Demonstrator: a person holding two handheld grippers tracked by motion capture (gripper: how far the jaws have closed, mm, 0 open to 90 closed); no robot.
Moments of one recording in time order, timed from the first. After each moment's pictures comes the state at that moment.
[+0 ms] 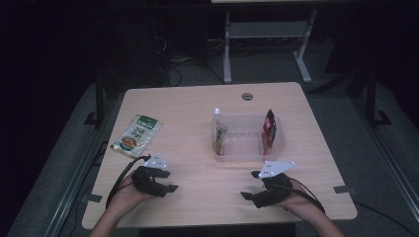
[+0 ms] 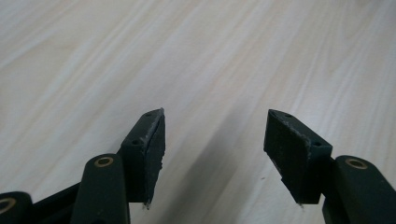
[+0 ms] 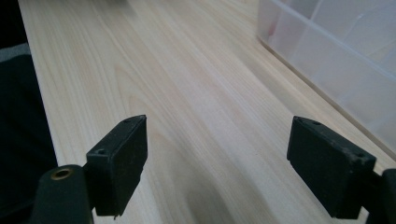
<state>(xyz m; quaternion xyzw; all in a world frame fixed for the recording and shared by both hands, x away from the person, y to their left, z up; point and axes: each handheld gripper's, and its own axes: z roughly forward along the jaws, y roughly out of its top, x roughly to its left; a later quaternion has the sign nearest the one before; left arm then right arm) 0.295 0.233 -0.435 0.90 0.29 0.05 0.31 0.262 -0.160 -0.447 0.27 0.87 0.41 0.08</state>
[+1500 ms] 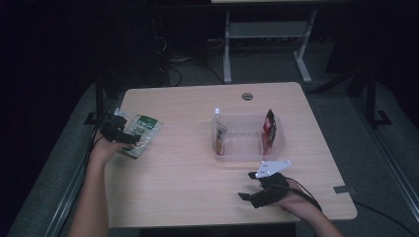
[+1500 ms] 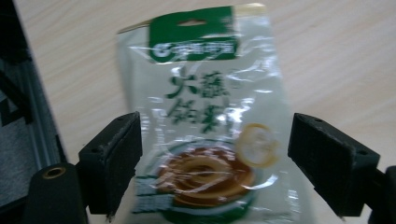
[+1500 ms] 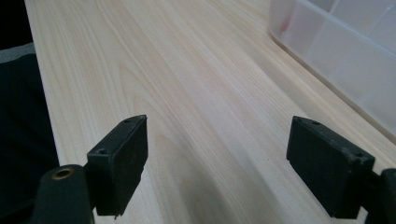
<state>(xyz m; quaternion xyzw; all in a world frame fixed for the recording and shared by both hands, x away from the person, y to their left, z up) 0.439 0.352 -0.421 0.83 0.47 0.19 0.23 0.266 -0.153 -0.452 0.27 0.87 0.41 0.05</state>
